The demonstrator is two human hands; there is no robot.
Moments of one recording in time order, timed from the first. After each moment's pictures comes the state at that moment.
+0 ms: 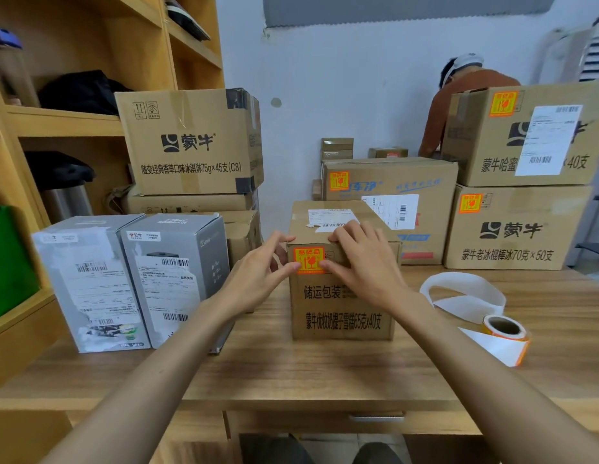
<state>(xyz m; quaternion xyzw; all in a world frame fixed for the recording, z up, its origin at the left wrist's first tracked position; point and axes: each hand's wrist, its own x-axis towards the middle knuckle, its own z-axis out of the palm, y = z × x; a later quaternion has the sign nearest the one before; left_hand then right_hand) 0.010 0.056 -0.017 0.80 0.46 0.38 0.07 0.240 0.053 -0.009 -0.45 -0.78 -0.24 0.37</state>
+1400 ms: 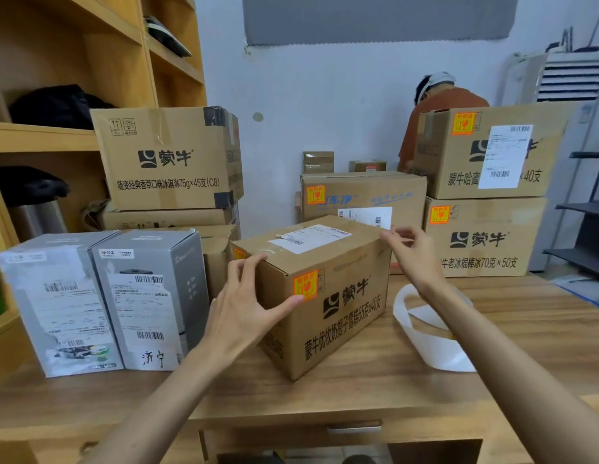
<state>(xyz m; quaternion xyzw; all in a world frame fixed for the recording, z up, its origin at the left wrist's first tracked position) 0.039 0.006 -0.032 0.73 0.53 0.43 0.03 0.344 0.060 0.011 -0.57 -0.54 0.17 0.59</state>
